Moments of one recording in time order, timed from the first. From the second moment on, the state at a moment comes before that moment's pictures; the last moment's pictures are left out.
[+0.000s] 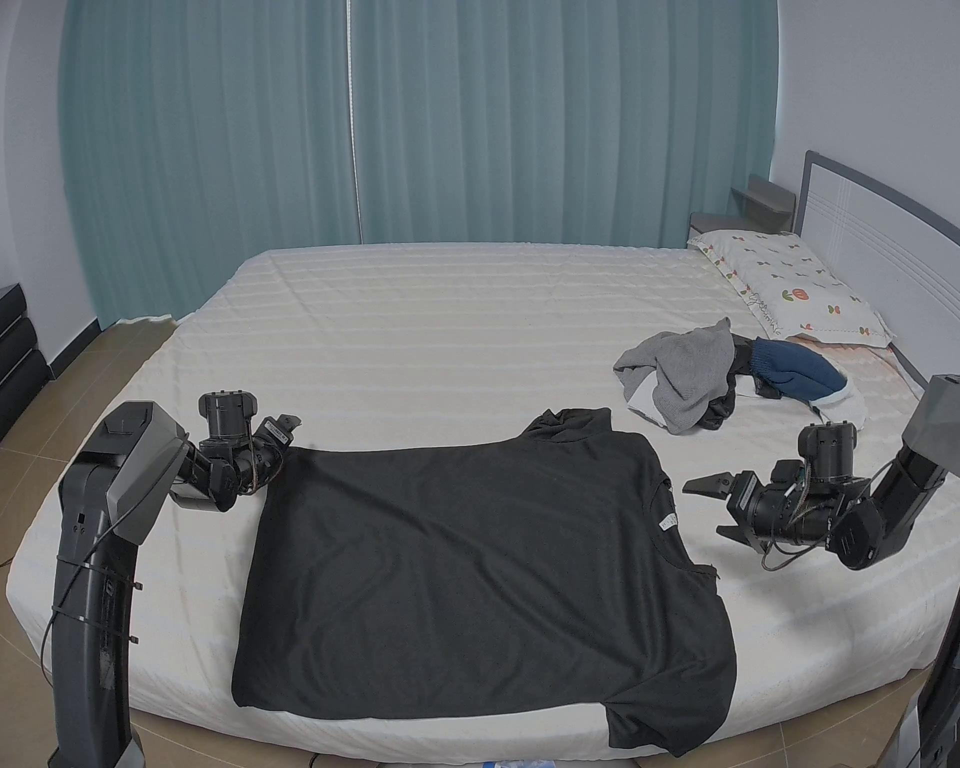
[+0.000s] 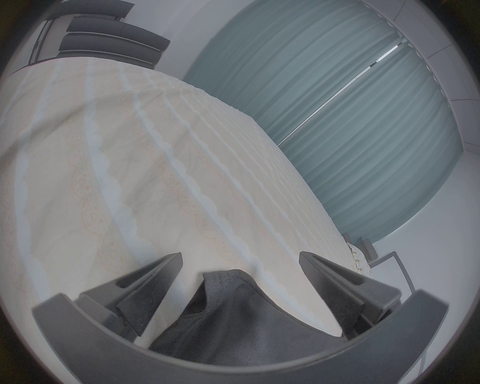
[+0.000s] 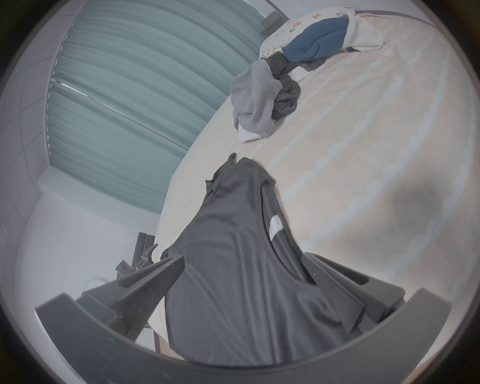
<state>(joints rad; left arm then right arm) 0.04 2.68 -1.65 -0.57 -0.04 -0.86 0.07 2.13 -0.73 -0.84 0.37 0.76</state>
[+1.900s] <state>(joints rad) 0.09 2.76 -1.78 -0.72 0.11 -0.87 0.14 2.67 -1.67 -0.60 0.25 0.75</state>
